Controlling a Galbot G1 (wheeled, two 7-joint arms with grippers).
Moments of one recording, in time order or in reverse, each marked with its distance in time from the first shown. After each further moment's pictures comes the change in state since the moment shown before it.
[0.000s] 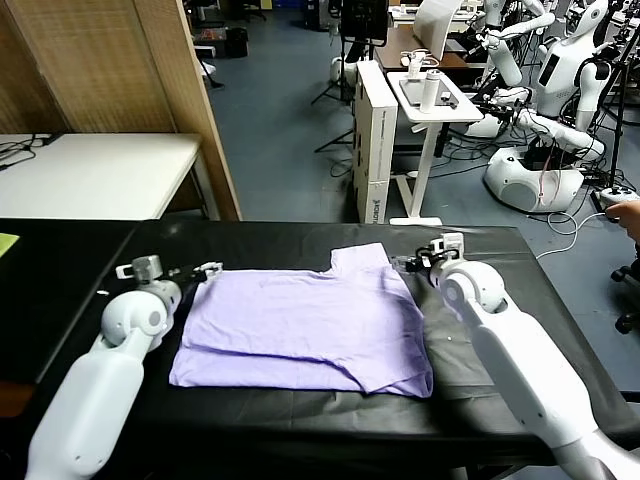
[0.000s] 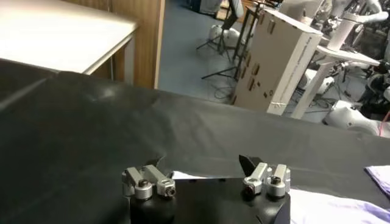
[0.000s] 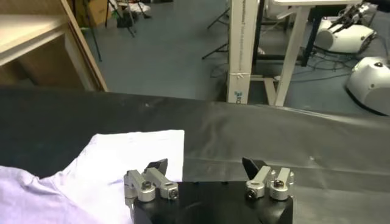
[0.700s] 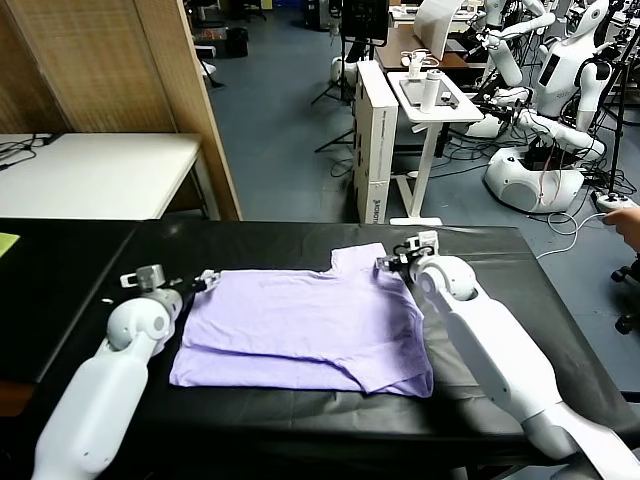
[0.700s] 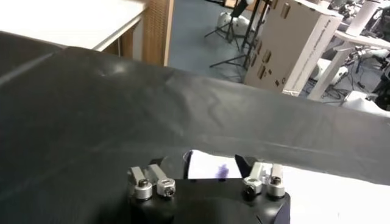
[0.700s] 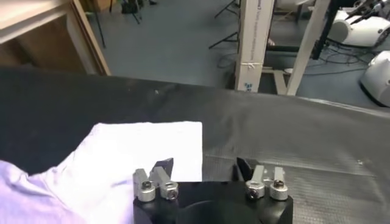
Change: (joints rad) left arm 0.021 -0.006 0.003 0.037 0.025 -0.021 0.025; right arm 0.023 0.043 -0.049 -0.084 -0.064 0.034 -0.051
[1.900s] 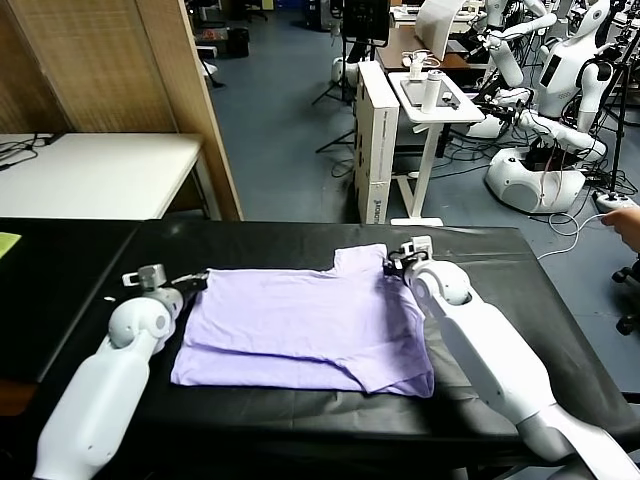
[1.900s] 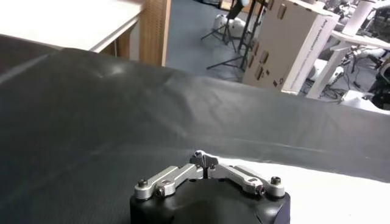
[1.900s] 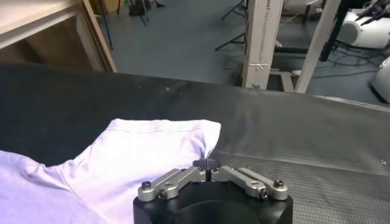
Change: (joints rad) left arm -0.020 0.007 0.008 0.029 0.014 -0.042 0.049; right arm -0.036 -0.021 0.047 0.054 0.032 0.058 -0.014
